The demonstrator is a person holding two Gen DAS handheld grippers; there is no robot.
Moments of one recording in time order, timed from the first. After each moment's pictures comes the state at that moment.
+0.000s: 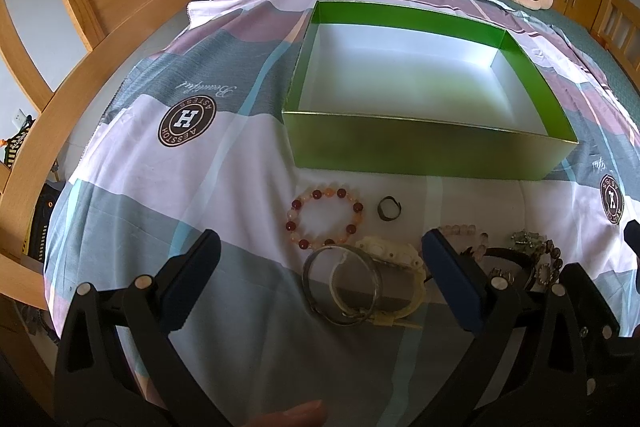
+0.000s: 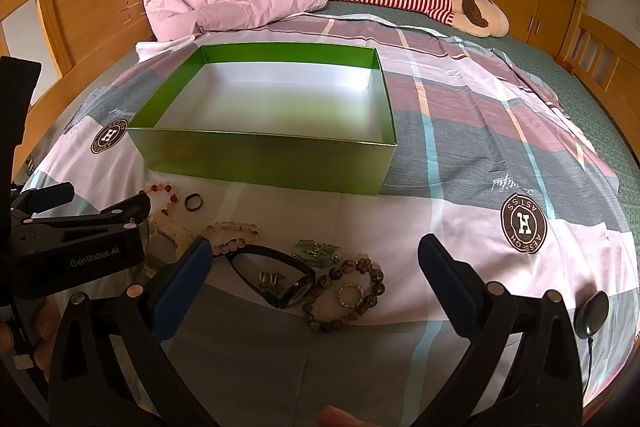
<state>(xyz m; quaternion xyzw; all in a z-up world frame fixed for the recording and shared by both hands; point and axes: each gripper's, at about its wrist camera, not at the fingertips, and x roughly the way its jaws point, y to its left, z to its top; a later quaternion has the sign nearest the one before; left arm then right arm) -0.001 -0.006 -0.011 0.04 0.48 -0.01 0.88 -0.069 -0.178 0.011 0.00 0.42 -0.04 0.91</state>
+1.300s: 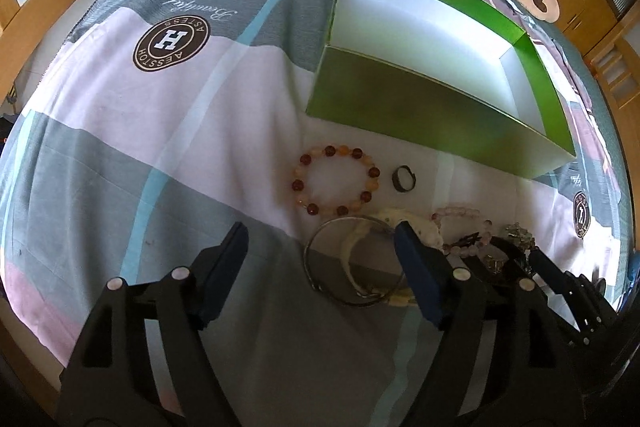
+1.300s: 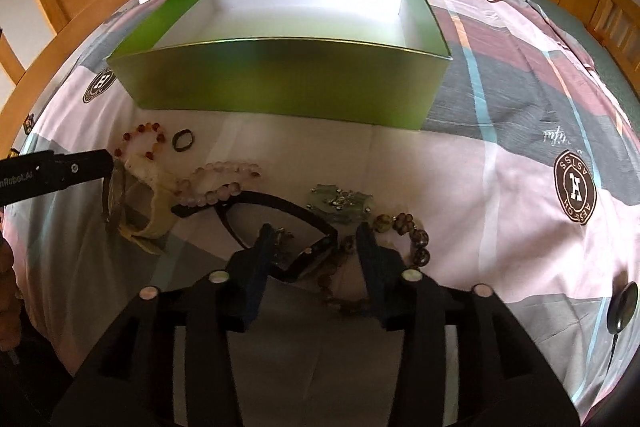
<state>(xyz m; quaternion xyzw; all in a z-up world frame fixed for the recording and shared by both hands) 0.021 0.036 -0.041 -0.07 0.57 -0.05 0.82 -0.047 -0.181 -0.044 0.02 0.51 0.00 0.86</state>
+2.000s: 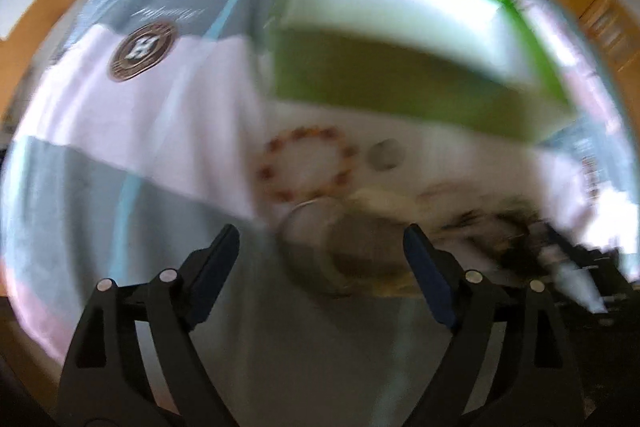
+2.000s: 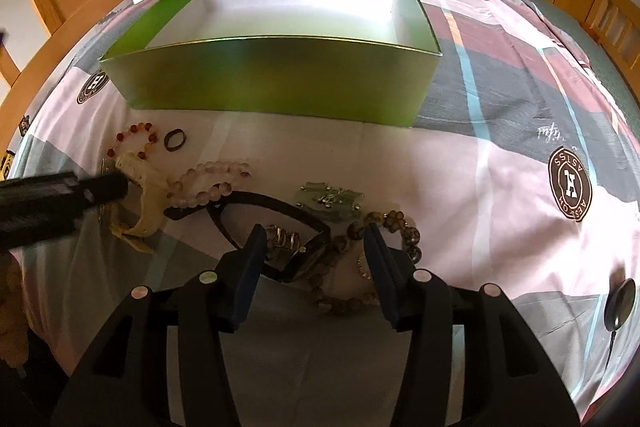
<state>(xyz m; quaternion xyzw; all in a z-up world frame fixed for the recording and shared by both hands) 0.025 0.004 -0.057 0.00 0.59 -0.04 0.81 -0.048 -0.183 -0.044 0.02 0.52 -0.01 0.86</state>
